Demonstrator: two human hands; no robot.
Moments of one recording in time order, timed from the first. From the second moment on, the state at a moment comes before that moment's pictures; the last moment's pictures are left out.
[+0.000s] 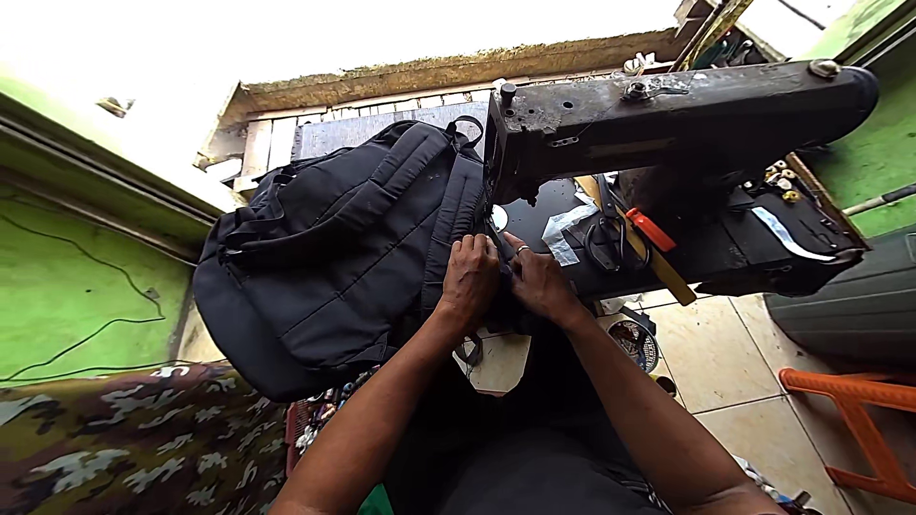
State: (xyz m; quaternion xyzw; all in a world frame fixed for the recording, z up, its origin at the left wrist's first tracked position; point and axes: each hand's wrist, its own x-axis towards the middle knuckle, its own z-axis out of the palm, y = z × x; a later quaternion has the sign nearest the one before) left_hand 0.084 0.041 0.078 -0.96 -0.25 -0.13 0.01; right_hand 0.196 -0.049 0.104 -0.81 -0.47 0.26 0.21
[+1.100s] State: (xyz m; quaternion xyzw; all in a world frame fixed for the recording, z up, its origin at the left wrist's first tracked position) left_hand 0.062 0.038 0.075 -0.97 -0.18 -0.15 -0.09; right_hand 0.196 -0.052 0.100 -0.79 -0.53 0.22 0.20
